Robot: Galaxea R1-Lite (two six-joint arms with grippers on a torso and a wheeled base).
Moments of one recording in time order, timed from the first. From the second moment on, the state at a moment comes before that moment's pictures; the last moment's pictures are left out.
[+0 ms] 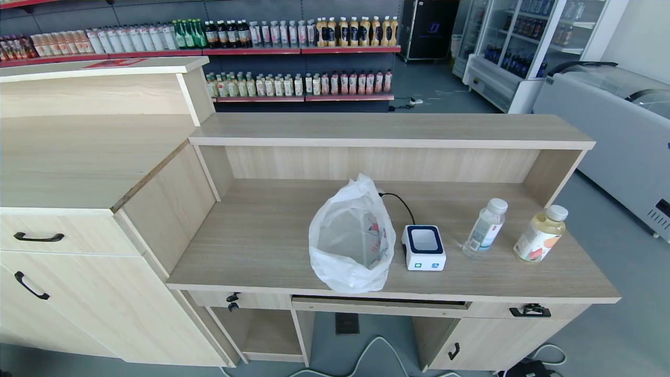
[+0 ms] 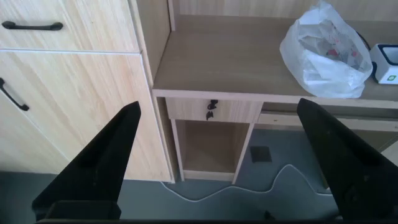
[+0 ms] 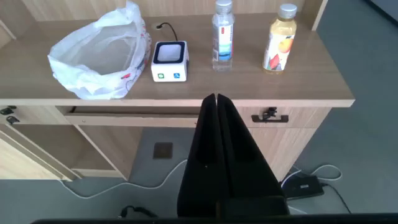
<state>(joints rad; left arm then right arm) 0.00 0.00 0.00 0.00 0.00 0.00 0.01 0.03 -0.06 0.00 0.01 0.00</state>
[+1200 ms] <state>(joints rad) 0.00 0.00 0.00 0.00 0.00 0.00 -0.46 1.67 -0.60 -0.65 0.35 -0.25</state>
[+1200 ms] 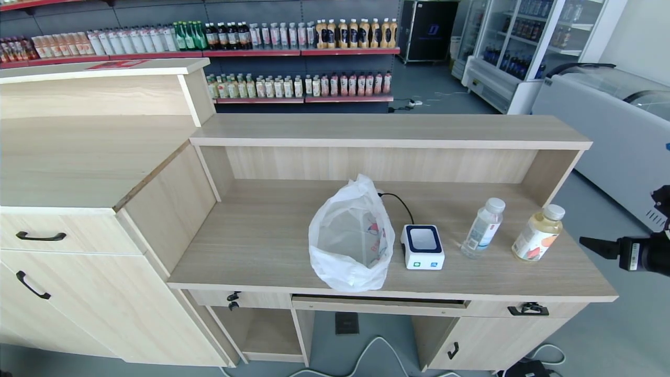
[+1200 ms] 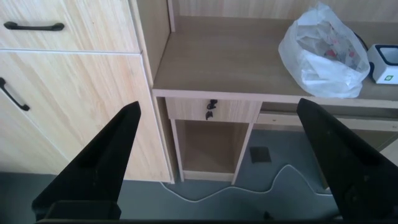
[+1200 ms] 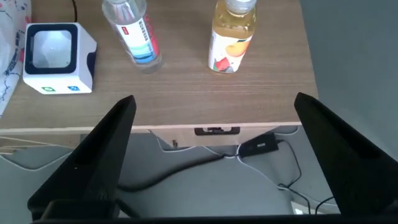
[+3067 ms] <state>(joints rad) 0.00 0.00 0.00 0.00 0.00 0.00 -0.30 2.29 -0.84 -1.18 0.46 -0.32</state>
